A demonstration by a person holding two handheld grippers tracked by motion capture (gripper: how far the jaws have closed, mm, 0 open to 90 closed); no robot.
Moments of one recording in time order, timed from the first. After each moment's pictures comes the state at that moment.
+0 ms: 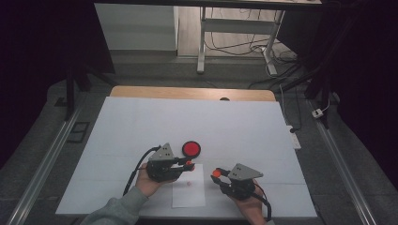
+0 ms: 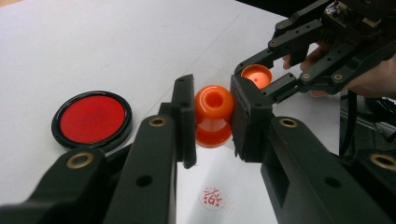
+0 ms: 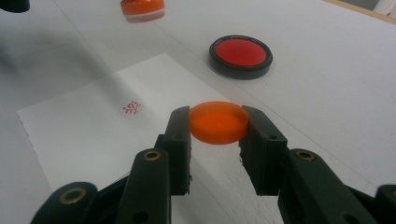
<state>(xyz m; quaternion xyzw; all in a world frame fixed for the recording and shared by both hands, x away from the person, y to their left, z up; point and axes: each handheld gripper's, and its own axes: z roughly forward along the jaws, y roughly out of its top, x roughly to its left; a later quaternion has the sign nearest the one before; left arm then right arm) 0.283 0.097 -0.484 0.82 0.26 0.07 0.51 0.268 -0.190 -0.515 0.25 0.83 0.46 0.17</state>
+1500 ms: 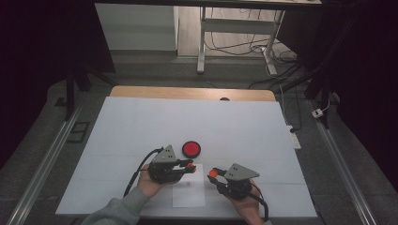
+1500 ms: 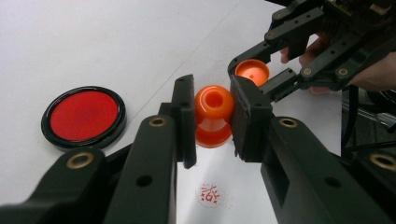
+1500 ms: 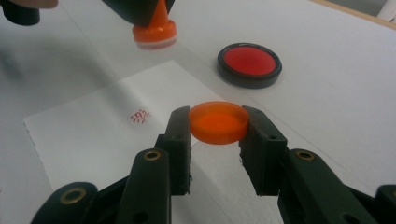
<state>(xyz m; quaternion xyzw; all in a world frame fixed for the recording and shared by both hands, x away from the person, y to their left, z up) 0.281 0.091 -0.488 0.83 0.25 0.07 0.50 0.267 -0.180 -0.514 0.24 0.83 0.47 0.17</state>
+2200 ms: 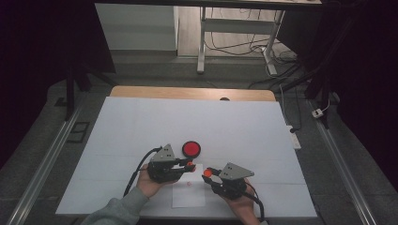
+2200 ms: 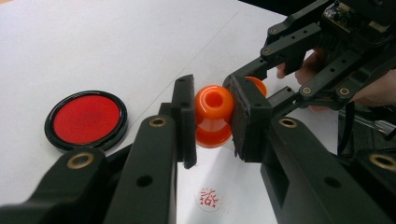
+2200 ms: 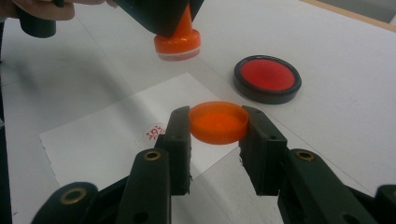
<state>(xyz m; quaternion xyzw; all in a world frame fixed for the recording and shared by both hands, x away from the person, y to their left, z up) 0.281 0.094 -0.485 0.82 0.25 0.07 0.51 0.267 -0.165 -0.512 0.23 0.83 0.48 0.16</state>
